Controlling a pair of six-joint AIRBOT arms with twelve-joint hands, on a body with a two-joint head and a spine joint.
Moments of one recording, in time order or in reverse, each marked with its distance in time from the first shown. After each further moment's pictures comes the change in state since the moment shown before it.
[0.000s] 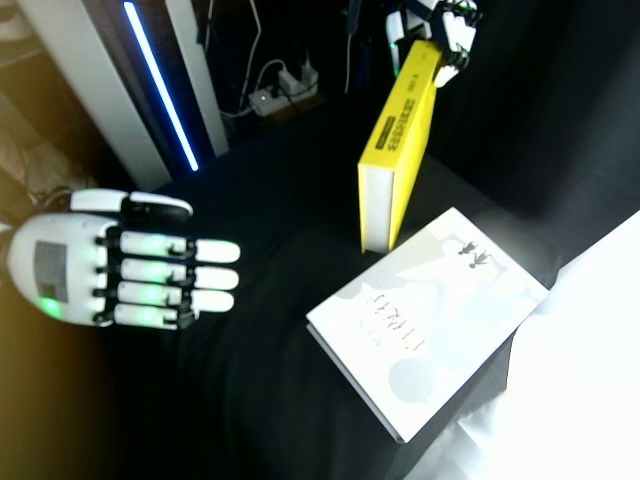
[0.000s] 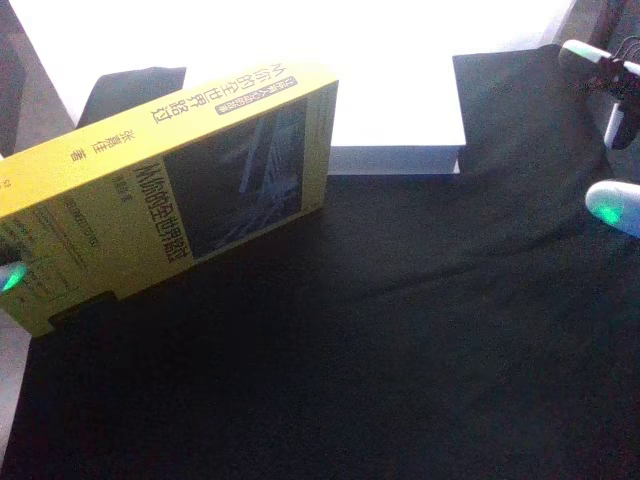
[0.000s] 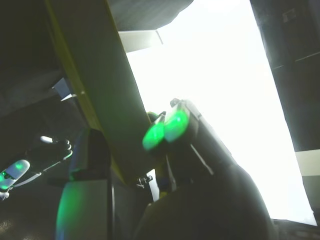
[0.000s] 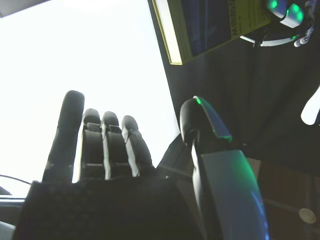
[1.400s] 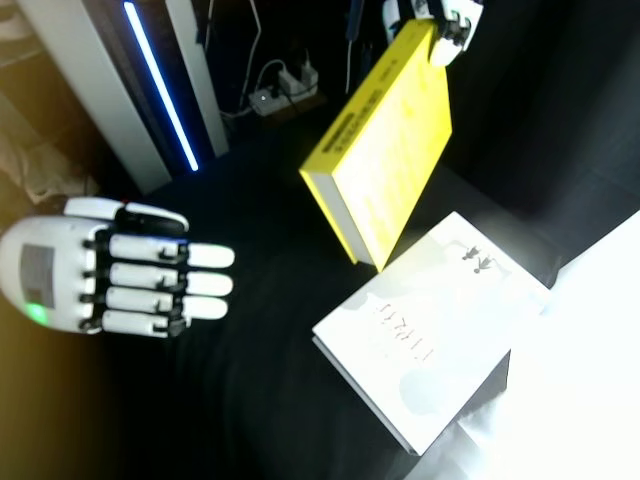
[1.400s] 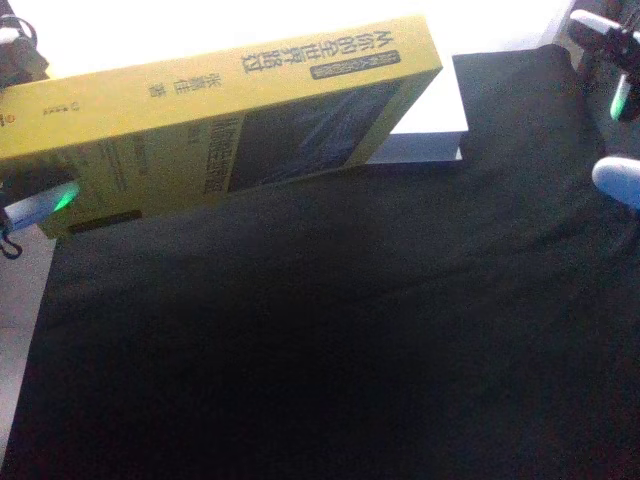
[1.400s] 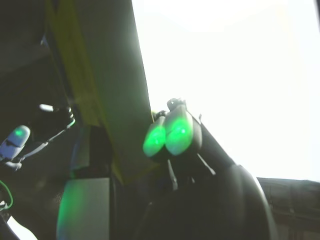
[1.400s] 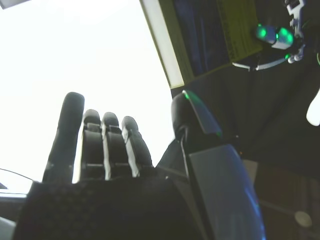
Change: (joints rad) left arm -0.236 0.007 0.029 0.210 -0.007 0.064; right arm 0.058 0.023 0.013 -0.042 -0.004 0.001
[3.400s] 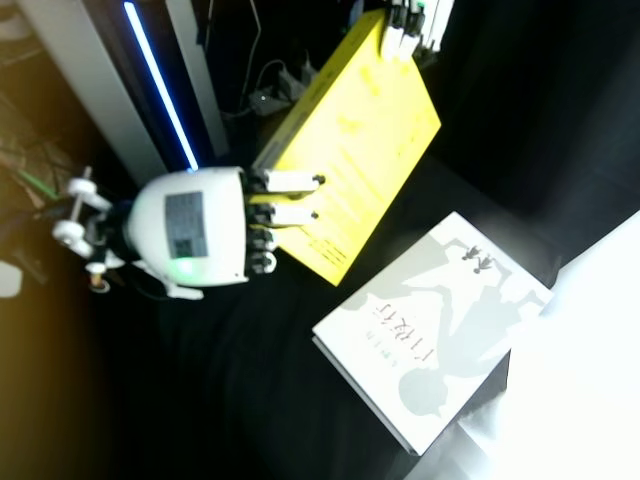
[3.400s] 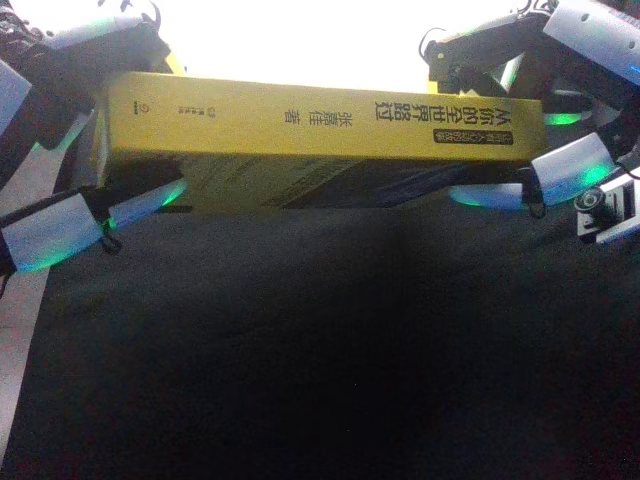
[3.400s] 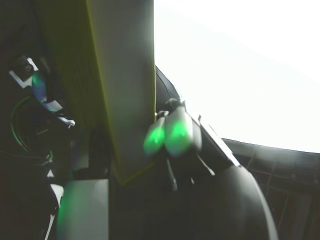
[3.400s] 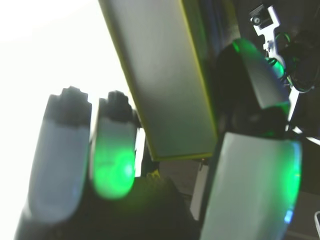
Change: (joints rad) left arm -0.174 -0.083 0.019 0.188 0.059 0.072; right arm 0.373 -0.175 0.151 -0.300 -0.250 0.014
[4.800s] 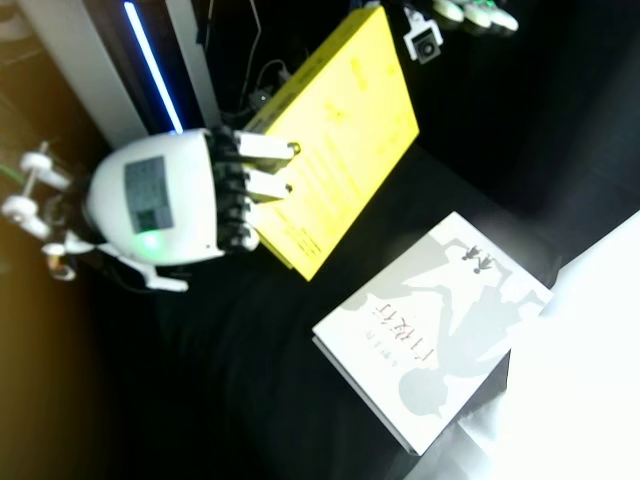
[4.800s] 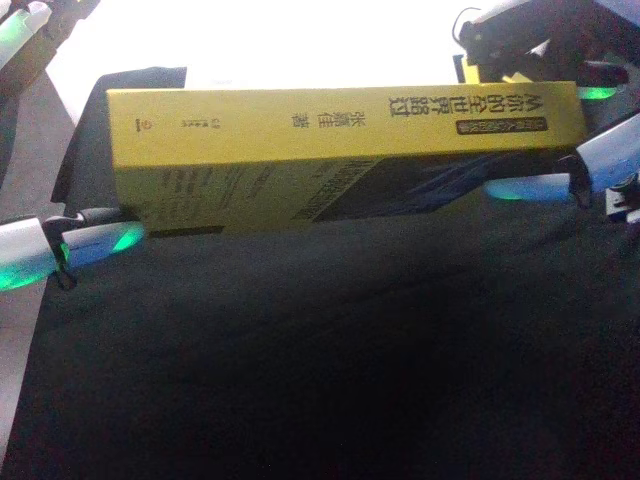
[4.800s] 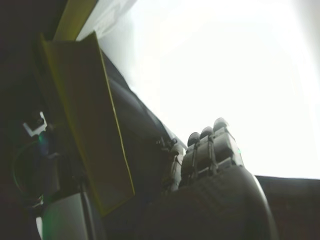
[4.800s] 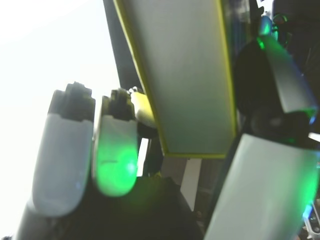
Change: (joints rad) left arm 0.111 0.047 -0.021 -0.179 0.048 0.038; right arm 0.021 0.082 -0.044 -0.018 0.052 0.008
